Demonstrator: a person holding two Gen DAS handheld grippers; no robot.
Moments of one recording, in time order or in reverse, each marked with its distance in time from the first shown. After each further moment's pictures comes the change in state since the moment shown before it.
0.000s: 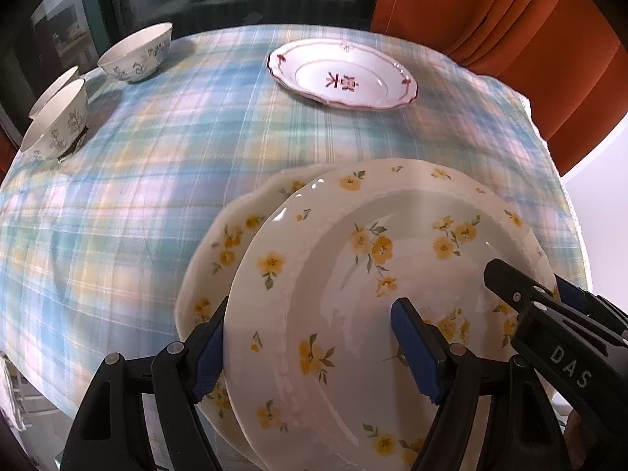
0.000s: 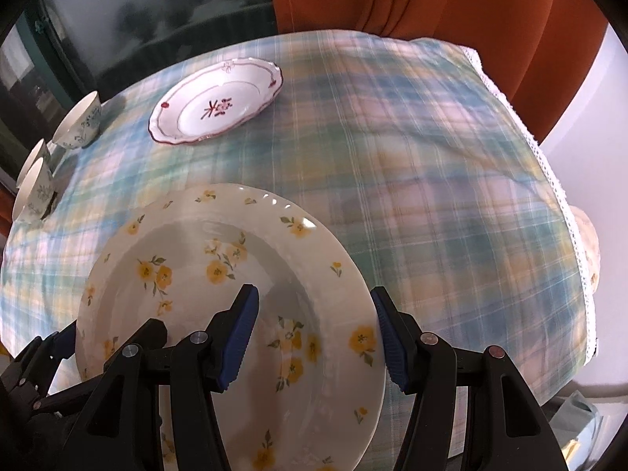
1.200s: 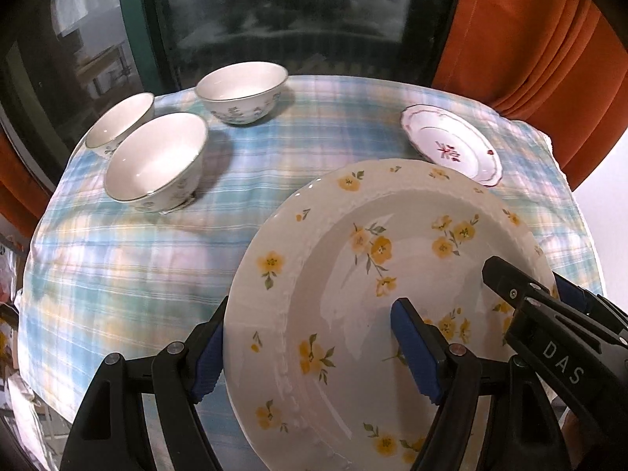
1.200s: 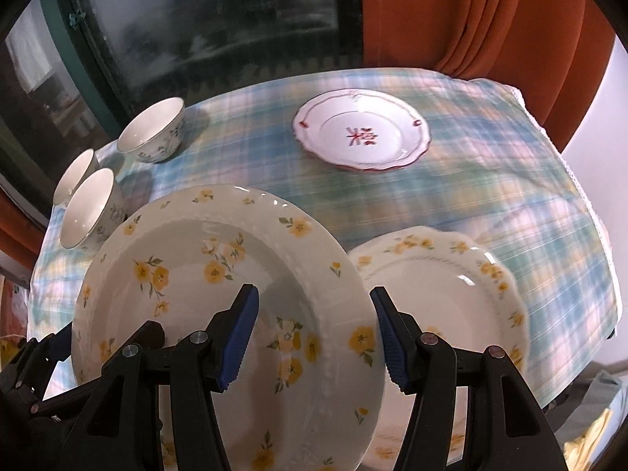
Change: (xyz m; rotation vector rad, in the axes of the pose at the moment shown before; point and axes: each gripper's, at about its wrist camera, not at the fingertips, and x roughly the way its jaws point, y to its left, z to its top) left arm -0.062 0.167 0.044 0.065 -0.096 0.017; right arm -0.030 0.191 0.012 0.055 -0.099 0.009
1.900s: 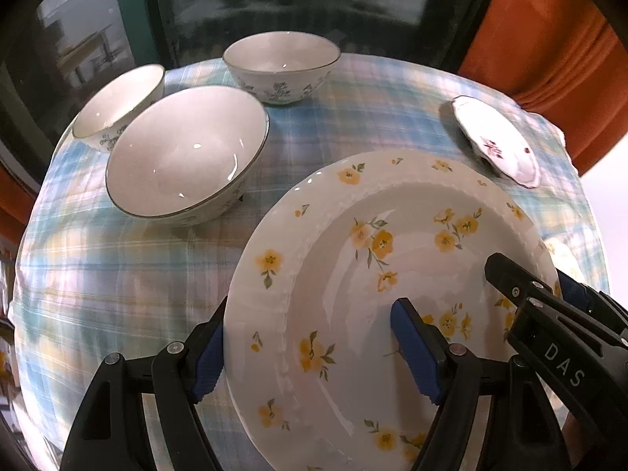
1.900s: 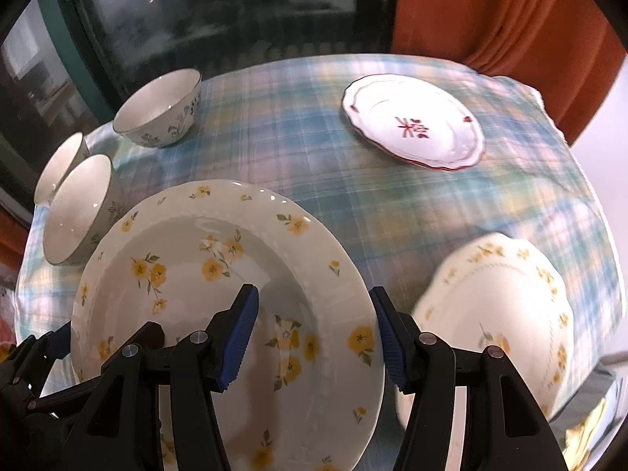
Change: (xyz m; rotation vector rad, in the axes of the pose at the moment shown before) left arm 0.034 0.082 0.025 0.047 0.081 -0.057; right arm 0.044 0.079 0.014 0.012 0.049 -0.070
